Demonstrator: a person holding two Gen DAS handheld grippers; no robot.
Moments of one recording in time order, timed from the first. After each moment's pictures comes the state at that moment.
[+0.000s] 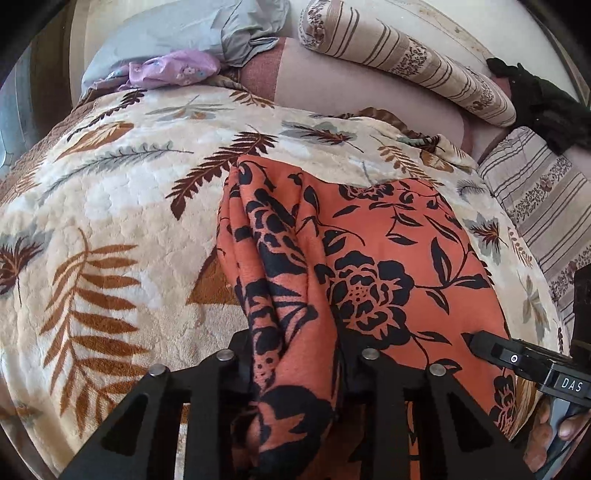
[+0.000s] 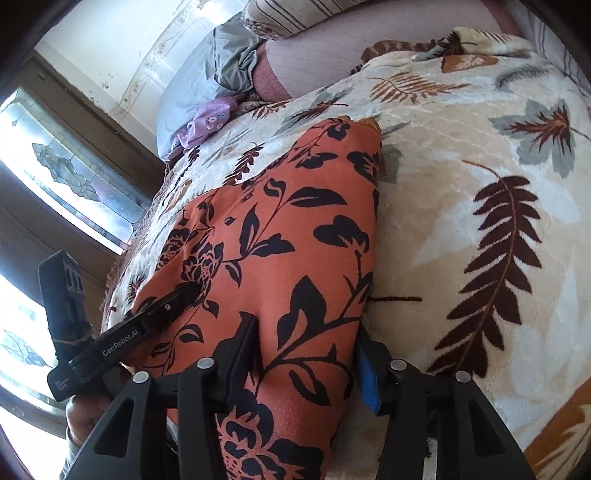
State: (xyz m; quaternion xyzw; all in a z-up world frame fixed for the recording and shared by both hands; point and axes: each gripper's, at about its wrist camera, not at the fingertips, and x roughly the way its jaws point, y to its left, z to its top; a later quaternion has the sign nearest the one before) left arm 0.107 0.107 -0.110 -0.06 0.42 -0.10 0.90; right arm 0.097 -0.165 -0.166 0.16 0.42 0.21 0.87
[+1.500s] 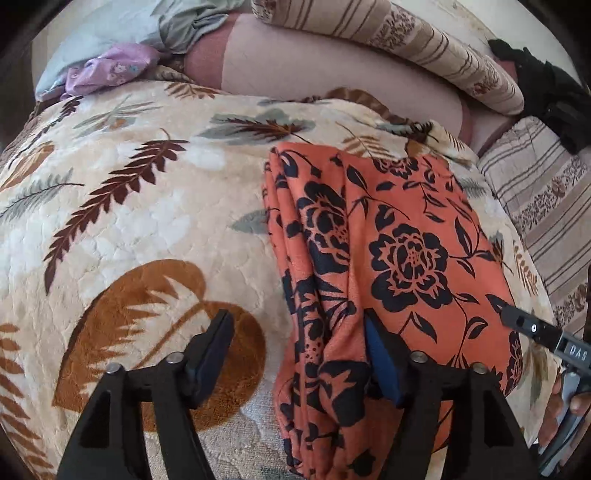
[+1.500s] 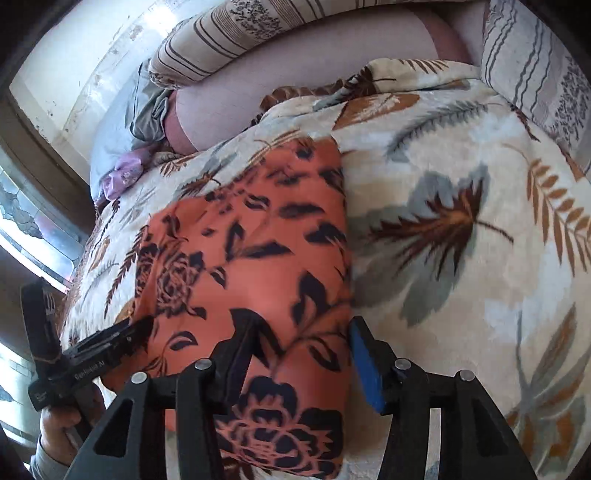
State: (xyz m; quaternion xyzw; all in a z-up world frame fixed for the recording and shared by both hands) left arm 0.196 0.010 -0.113 -0.06 0.45 -0.11 0.89; right arm 0.173 -0.309 -0.147 0.15 0.41 0.11 0.89
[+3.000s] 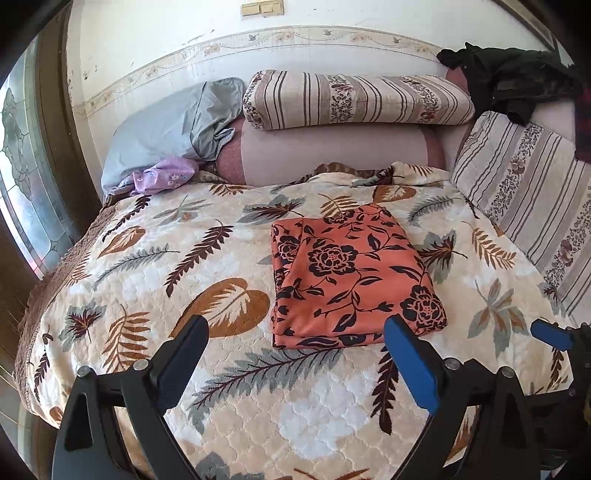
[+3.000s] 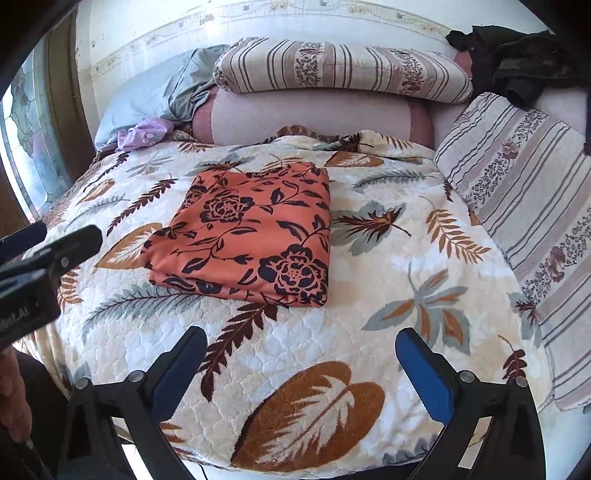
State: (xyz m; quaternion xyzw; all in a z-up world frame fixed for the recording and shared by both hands) left arm 0.017 -0.048 0.009 0.05 0.33 -0.04 0.94; right arm -0.010 -0.247 -0.079 -0.02 0.36 0.00 0.93
